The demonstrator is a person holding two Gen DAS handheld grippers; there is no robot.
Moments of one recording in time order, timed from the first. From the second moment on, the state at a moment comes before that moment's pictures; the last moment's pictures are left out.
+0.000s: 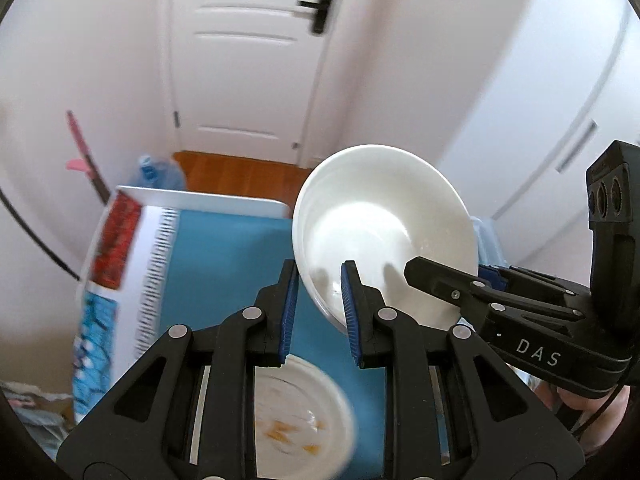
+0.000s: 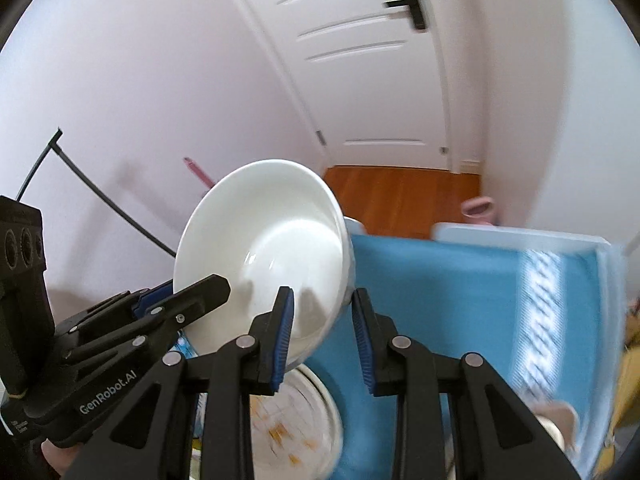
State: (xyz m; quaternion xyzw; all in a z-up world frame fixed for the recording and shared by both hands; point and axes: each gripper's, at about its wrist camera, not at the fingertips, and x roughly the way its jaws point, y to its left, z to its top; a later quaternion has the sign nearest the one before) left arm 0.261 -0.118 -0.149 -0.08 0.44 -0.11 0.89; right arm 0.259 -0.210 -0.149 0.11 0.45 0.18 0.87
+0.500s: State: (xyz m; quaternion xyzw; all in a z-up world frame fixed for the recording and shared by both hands) left arm 0.180 -0.280 -0.202 -0.08 0.48 -0.15 0.86; right arm 0.151 -0.359 -0.195 0.11 0.49 0.12 0.85
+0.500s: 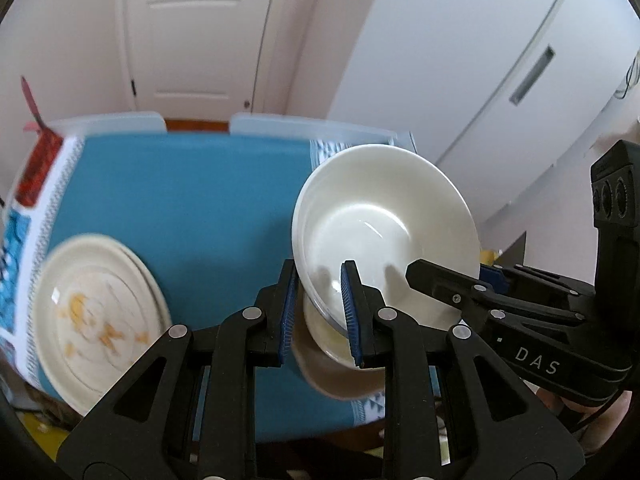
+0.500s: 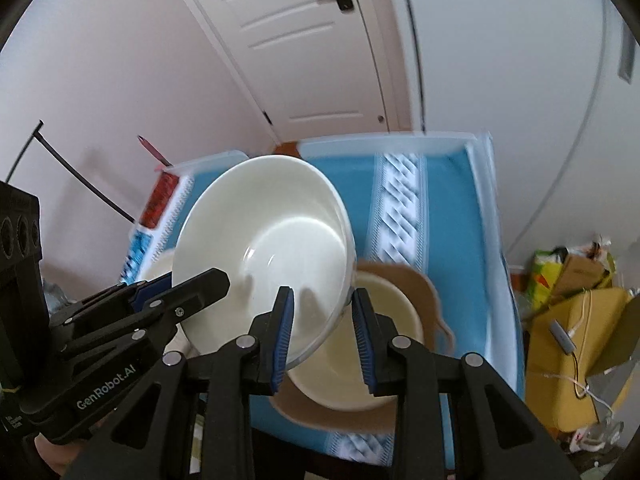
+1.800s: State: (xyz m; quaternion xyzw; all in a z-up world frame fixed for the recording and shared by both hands) left arm 0.177 -0.328 -0.258 0.06 0.52 -0.08 0.85; right arm 0.137 -0.376 -0.253 0.04 0.51 0.12 0.85
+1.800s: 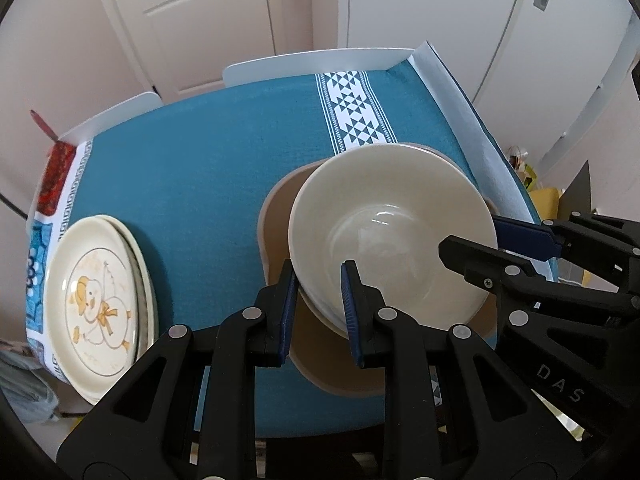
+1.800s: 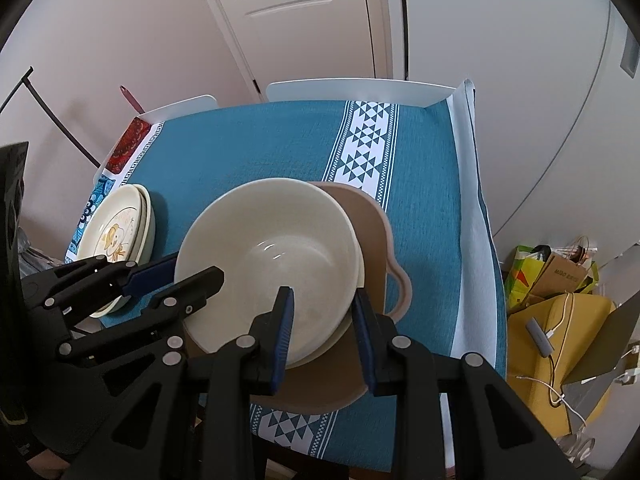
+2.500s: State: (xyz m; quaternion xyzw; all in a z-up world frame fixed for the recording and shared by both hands) left arm 0.177 -0.322 -0.237 0.06 0.52 -0.07 0.85; right arm 0.136 -0.383 -0.237 0.05 0.50 0.13 0.86
